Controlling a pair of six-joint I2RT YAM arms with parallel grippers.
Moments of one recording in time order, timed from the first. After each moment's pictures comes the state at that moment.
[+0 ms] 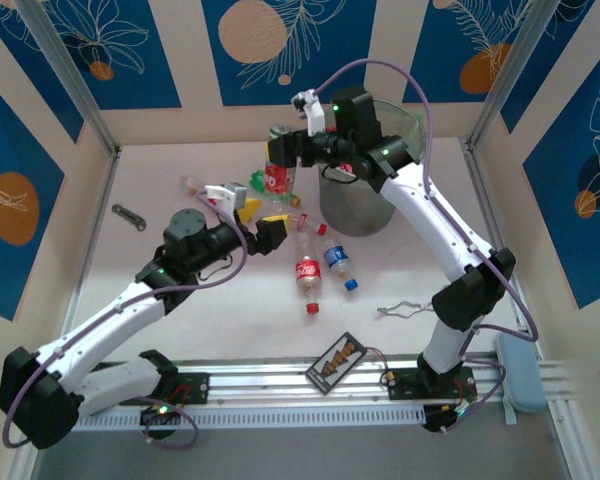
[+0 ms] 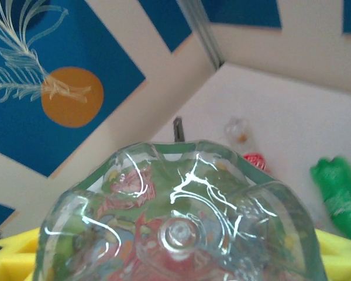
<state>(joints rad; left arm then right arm) -0.64 1.00 0.77 0.18 0.24 -0.40 0.55 1.74 1.97 -0.62 -0.51 0.30</state>
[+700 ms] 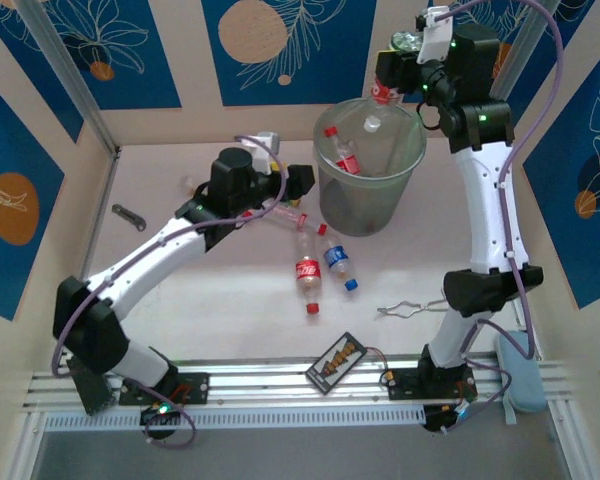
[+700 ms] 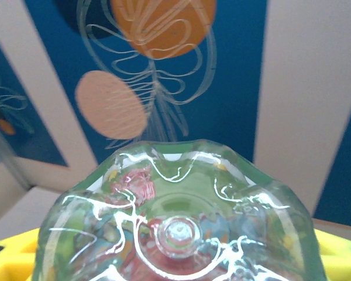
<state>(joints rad) -0.64 1.53 1.35 -0.07 0.14 -0.47 0.15 1.81 2.38 -0.76 -0.21 0.07</state>
